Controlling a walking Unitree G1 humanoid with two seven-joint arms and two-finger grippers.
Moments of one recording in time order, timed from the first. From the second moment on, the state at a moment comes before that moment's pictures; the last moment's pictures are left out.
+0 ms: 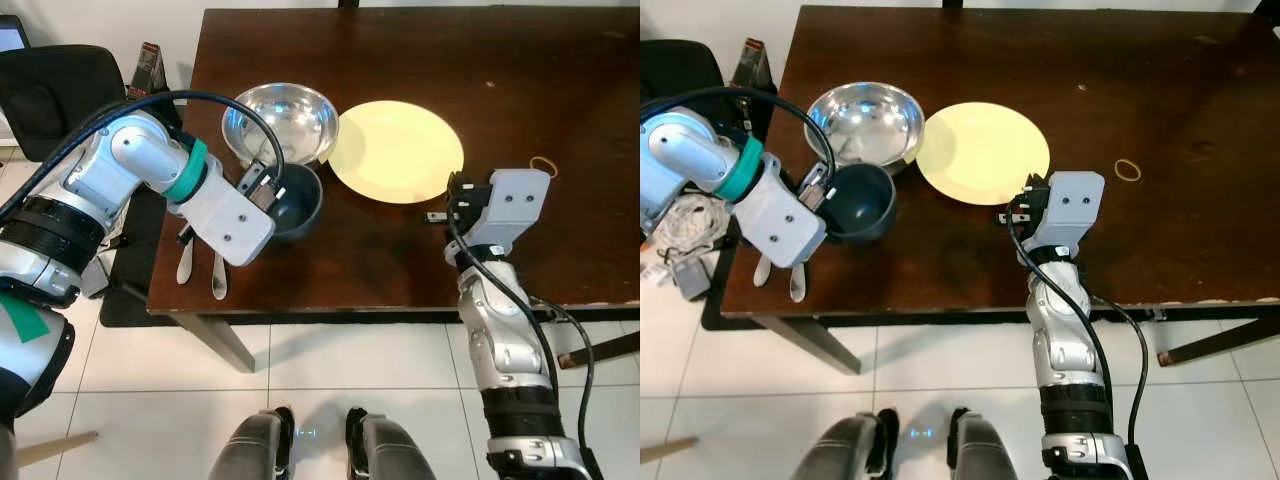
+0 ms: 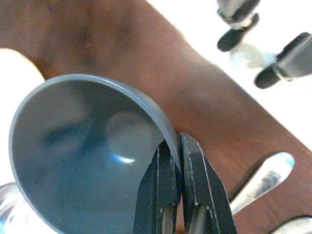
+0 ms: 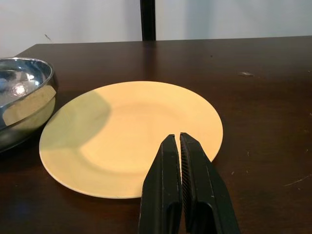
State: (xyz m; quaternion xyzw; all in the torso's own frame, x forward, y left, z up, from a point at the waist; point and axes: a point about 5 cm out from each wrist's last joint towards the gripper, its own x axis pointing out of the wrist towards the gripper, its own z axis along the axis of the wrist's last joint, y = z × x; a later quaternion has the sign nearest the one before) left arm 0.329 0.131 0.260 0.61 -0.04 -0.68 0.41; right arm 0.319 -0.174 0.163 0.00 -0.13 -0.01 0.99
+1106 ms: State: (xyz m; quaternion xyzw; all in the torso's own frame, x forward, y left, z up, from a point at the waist) left arm 0.331 0.143 0.237 0.65 0.00 -0.70 0.30; right arm 0.318 -0.174 0.164 0.01 -0.12 -0.02 0.99
